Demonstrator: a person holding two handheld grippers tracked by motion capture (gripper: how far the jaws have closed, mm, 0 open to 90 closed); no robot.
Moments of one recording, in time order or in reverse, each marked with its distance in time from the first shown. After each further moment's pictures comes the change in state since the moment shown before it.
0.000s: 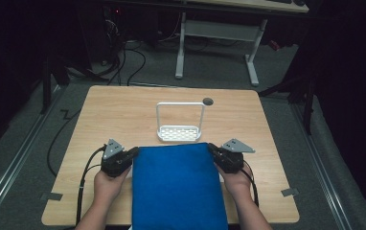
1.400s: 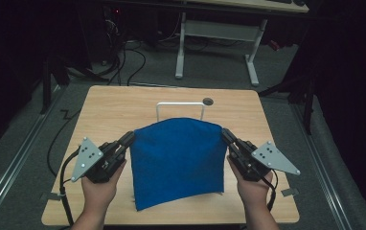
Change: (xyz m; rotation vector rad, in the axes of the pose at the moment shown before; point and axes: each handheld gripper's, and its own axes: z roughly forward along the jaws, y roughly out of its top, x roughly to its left) left arm -0.059 0.080 -0.097 -0.440 -0.039 0.134; right arm 0.036 0.071 -0.113 -0.481 0.008 -0.085
